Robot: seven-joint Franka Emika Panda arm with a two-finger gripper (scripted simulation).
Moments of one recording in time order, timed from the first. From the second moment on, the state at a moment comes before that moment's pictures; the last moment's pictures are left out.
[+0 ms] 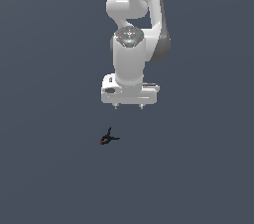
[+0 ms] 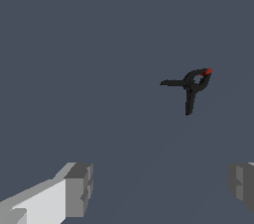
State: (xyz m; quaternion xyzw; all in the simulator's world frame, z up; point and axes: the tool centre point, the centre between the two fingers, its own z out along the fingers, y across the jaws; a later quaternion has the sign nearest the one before) arm 0.008 0.007 0.176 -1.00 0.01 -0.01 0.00
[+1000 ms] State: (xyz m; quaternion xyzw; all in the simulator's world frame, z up) arm 0.013 0.015 0.185 -1.00 0.04 -0.01 0.01
